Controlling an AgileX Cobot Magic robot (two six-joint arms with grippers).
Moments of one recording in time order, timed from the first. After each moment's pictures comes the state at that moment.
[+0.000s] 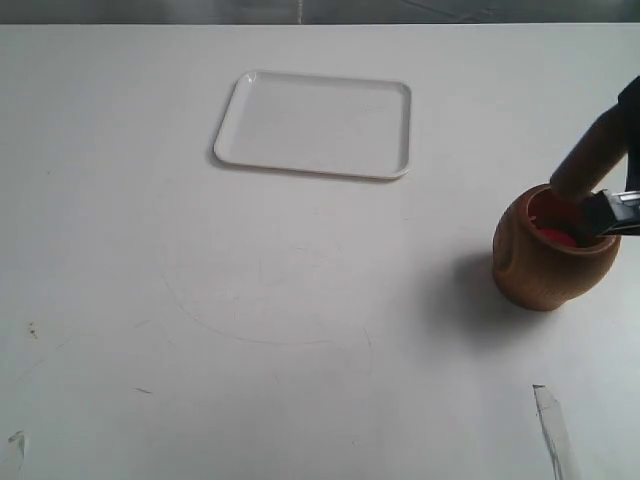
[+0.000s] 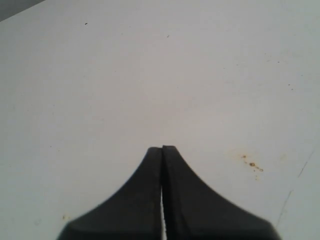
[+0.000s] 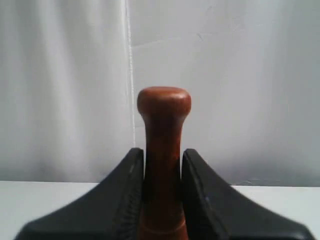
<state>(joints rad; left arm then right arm) 0.02 0.00 0.00 0.07 0.44 0.35 0.77 1.05 -0.01 0.44 -1.18 -0.16</state>
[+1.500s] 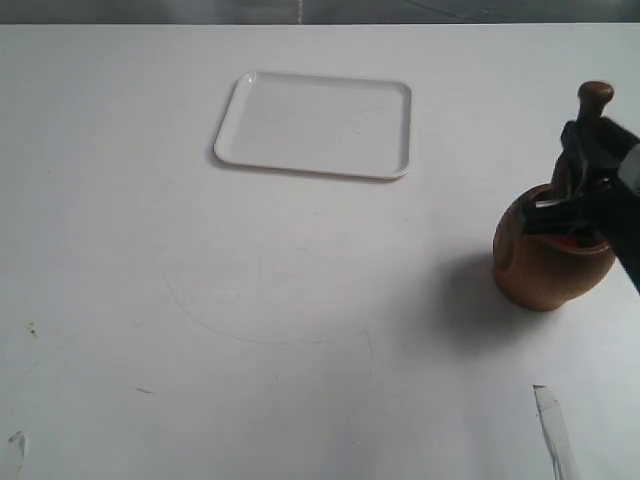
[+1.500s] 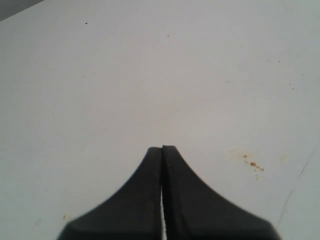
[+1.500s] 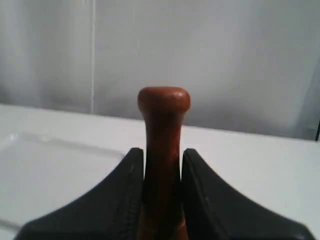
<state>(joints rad) 0.02 0.00 0.00 0.07 0.44 0.35 0.77 1.36 -0.09 0.55 -1.22 -0.26</state>
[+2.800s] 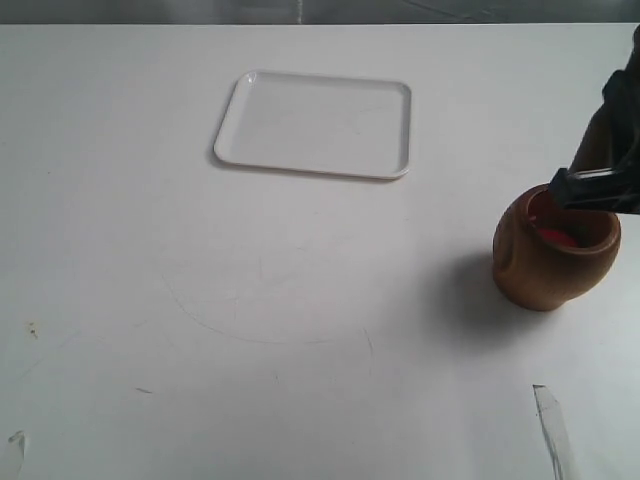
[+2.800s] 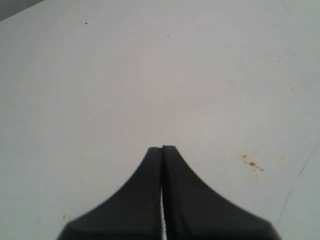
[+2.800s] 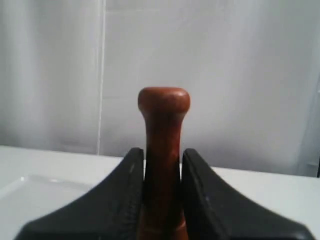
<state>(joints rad) 0.02 0.00 0.00 0.07 0.44 0.35 0.77 1.14 -0.10 0.56 -1.11 -0.36</state>
